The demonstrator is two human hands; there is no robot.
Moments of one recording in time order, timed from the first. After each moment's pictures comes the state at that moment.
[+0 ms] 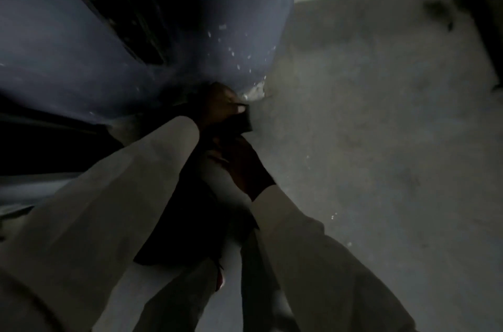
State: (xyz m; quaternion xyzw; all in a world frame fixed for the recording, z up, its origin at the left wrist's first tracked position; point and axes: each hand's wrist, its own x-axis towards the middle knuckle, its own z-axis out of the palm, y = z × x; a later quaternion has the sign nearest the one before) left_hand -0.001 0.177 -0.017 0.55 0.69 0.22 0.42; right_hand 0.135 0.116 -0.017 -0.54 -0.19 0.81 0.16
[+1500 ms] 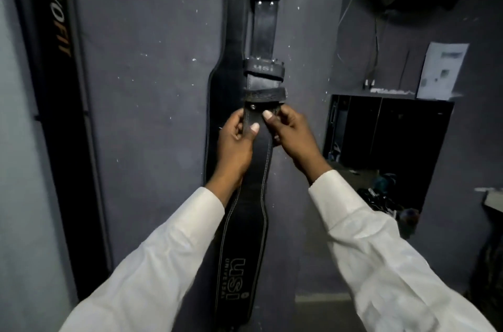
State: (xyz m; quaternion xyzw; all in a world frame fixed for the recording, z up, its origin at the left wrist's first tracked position) left_hand 0.063 0.026 0.704 0.45 0.43 0.77 0.10; right_hand 0.156 0.113 0.731 -0.13 -0.76 0.38 0.50
